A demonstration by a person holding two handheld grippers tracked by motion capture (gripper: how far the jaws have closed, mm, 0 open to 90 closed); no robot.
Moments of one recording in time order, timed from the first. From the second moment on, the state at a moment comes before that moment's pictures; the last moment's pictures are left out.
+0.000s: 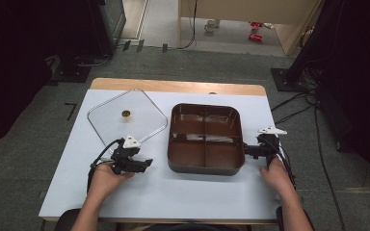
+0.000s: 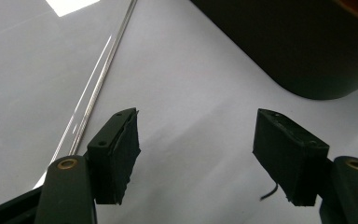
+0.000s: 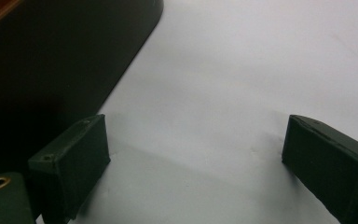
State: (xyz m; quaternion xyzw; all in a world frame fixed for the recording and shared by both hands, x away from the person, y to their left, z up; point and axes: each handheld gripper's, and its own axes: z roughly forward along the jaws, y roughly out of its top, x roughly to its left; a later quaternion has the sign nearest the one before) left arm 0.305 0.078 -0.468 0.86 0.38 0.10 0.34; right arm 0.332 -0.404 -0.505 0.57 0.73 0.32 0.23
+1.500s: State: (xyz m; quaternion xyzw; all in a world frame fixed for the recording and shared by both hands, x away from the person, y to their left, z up) left arm 0.350 0.084 -0.444 0.84 0.39 0.09 0.37; right arm 0.332 -0.404 -0.505 0.57 0.73 0.32 0.23
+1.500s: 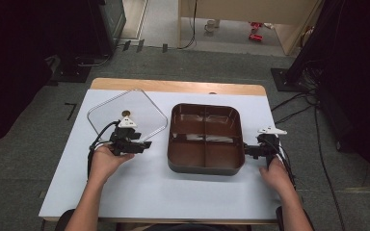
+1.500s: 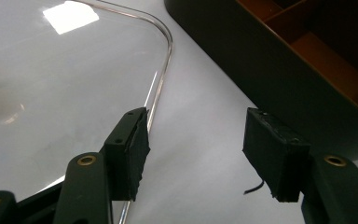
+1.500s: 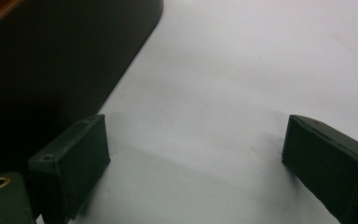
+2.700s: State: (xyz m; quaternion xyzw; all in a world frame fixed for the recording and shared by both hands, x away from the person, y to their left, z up) left arm 0.411 0.107 -0.437 0.83 0.41 0.13 0.36; right arm 0.332 -0.404 -0.505 0.56 0.73 0.32 0.23
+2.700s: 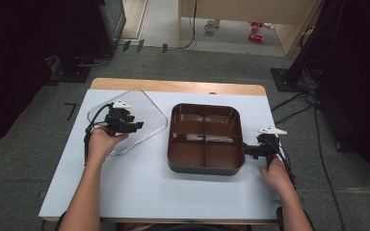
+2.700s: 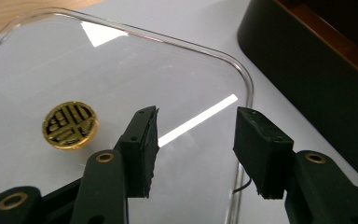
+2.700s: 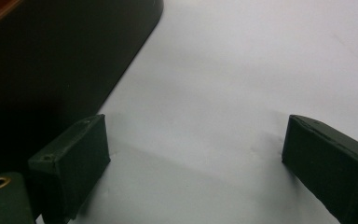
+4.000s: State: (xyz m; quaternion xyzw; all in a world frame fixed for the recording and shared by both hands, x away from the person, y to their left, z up) left arm 0.457 0.136 -0.477 0.80 0.47 0.18 0.33; right arm 0.331 -0.403 -0.505 0.56 0.73 0.31 0.23
